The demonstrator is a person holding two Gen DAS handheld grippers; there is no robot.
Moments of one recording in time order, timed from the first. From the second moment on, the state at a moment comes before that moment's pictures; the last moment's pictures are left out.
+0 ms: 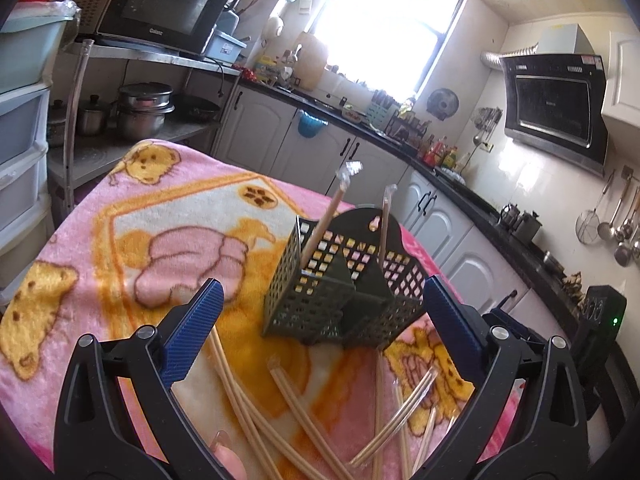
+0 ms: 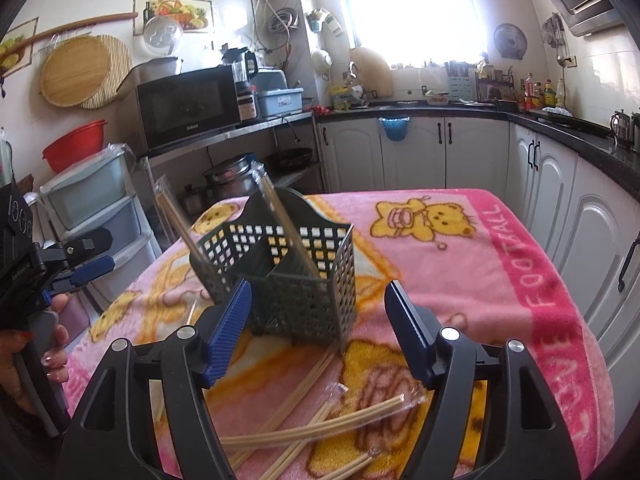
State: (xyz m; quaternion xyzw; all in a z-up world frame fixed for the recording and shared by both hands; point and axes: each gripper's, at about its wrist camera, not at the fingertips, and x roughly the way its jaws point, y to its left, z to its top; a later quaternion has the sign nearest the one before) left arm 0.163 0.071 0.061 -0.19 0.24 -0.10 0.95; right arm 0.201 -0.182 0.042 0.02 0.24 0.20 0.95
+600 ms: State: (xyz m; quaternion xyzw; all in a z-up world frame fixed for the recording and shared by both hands) left arm 0.166 0.060 0.014 -0.16 0.31 -0.10 0.93; right arm 0.191 -0.181 0.010 0.02 0.30 0.20 0.93
